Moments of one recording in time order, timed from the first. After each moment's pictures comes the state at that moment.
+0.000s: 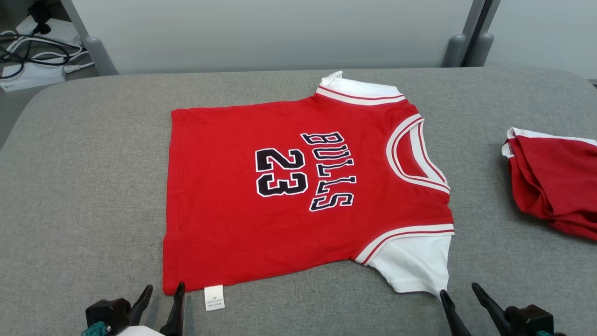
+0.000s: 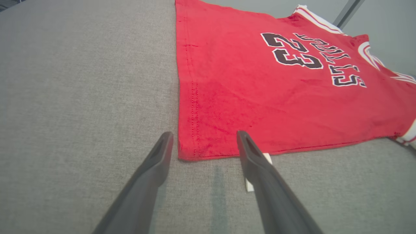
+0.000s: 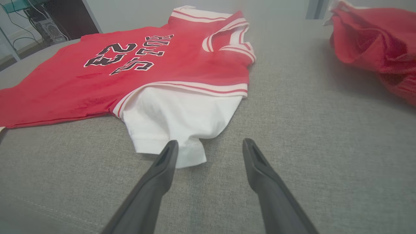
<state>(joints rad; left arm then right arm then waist) -0.01 0.32 -0.41 0.36 -0.69 0.13 -0.19 0.06 -0.17 0.23 0.35 0.30 0.13 -0.25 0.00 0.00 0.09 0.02</state>
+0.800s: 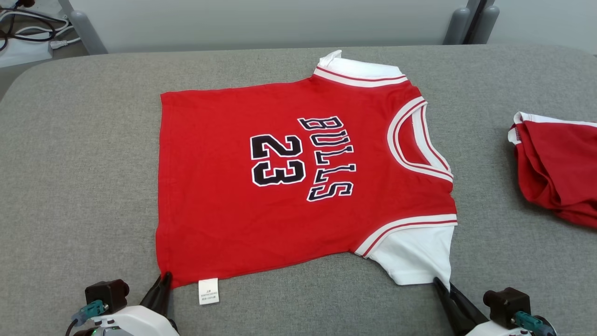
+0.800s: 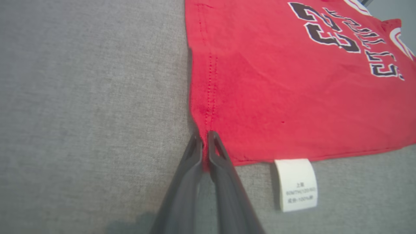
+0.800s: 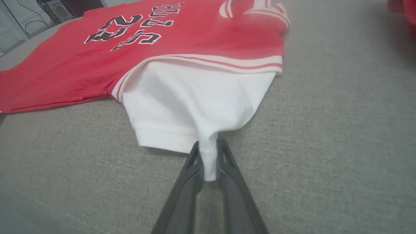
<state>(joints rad) -0.17 0.28 -0.42 0.63 -0.75 0.00 -0.19 -0.08 -0.19 0.36 0.48 0.37 0.13 -0.25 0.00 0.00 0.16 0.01</state>
